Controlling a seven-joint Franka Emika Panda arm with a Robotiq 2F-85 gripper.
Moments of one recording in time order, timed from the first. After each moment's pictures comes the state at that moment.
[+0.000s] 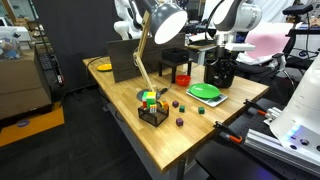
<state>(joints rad) -0.07 -0.13 -0.10 -2.77 0.17 2.43 -0.06</state>
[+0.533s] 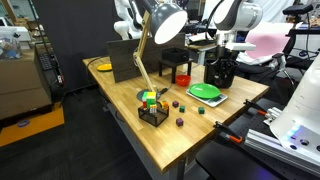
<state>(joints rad) -0.07 -0.14 -0.10 -2.77 0.16 2.43 -0.06</state>
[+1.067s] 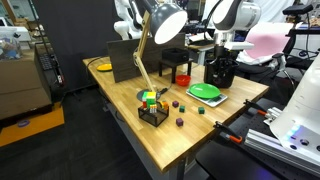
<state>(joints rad) -0.07 -0.13 -0.09 -2.76 0.12 2.44 -0.05</state>
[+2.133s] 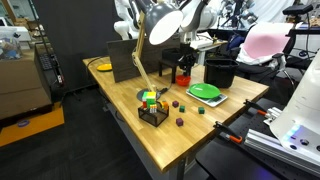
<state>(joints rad) 0.03 0.19 0.04 -2.34 0.00 2.43 -0.04</state>
